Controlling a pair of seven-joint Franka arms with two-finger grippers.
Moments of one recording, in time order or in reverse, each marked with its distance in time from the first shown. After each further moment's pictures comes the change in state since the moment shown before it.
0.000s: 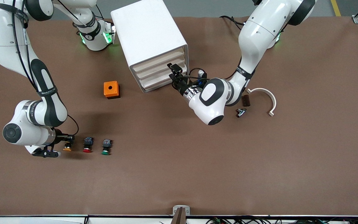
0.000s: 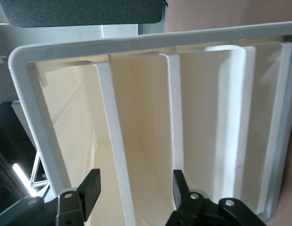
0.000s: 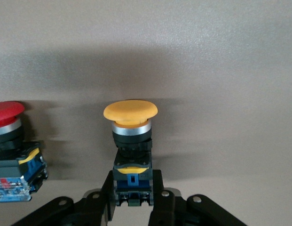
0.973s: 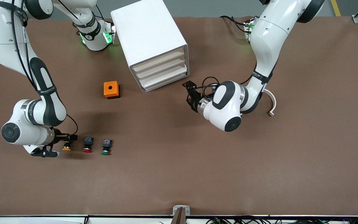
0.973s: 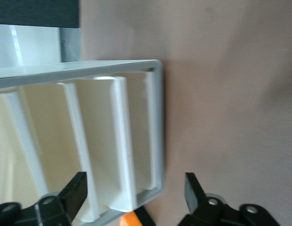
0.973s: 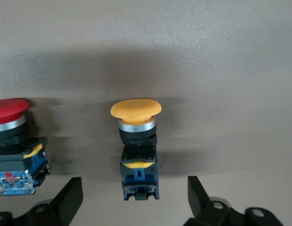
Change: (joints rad) left arm 0.070 -0.040 0.005 -0.003 0.290 0.170 0.028; right arm 0.001 -0.006 0.000 -0.002 -0.008 -0.009 0.000
